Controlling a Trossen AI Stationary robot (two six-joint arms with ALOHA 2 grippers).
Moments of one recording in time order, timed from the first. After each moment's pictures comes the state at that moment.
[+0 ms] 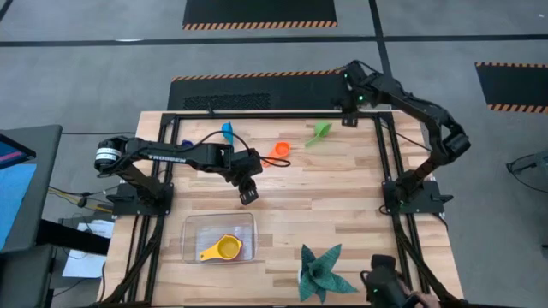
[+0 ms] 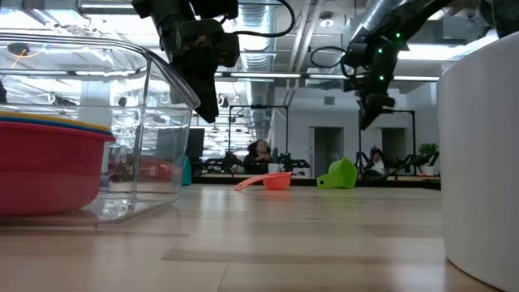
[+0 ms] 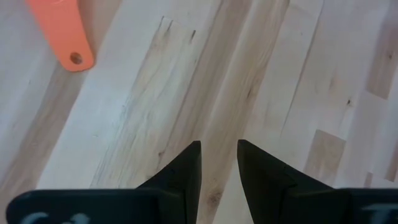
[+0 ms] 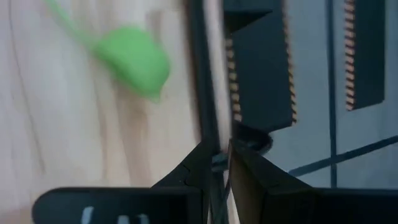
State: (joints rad) left arm 0.09 1.56 1.15 -0.68 0.07 -0.34; right arm -0.95 1.55 1.29 -0.79 0.08 -0.86
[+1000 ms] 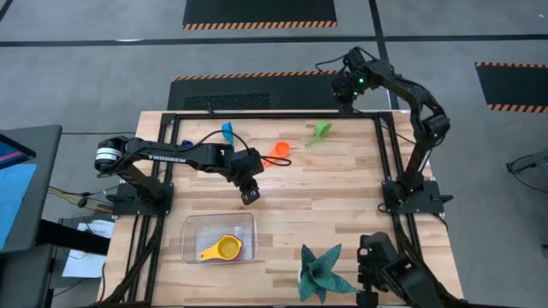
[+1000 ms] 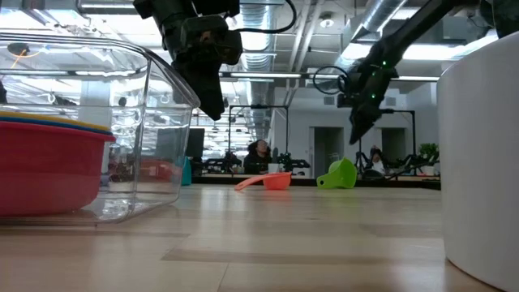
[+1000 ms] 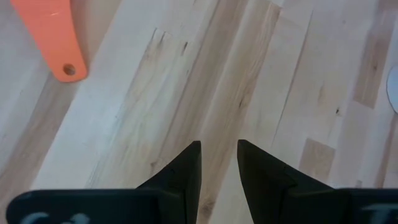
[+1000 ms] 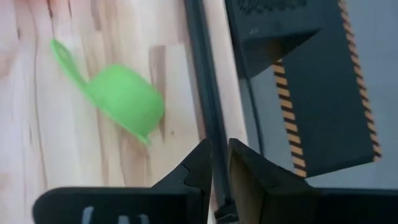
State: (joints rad) left arm 0.08 1.56 1.15 -0.64 0.08 -0.36; right arm -1.11 1.83 1.51 -0.86 -0.28 -0.90
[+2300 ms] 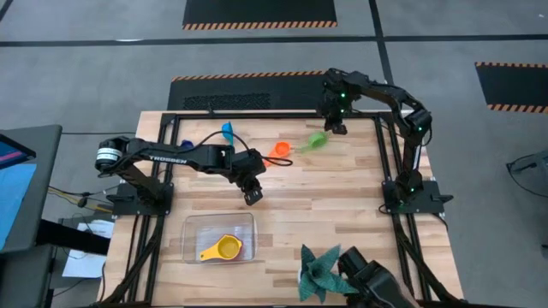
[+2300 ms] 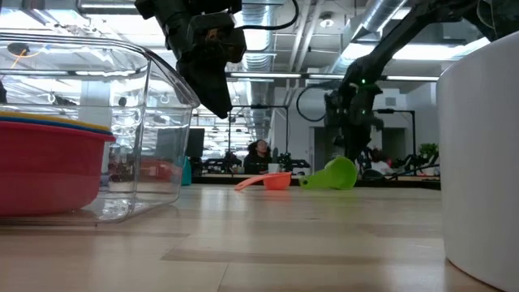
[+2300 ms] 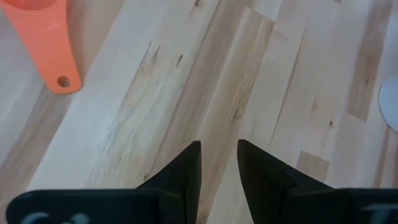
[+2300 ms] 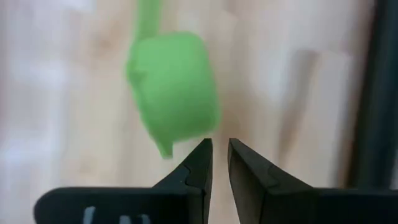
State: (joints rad) left arm 0.07 1.57 1.15 -0.60 0.07 -0.38; right arm -0.97 1.99 1.50 -1.03 -0.36 -1.04
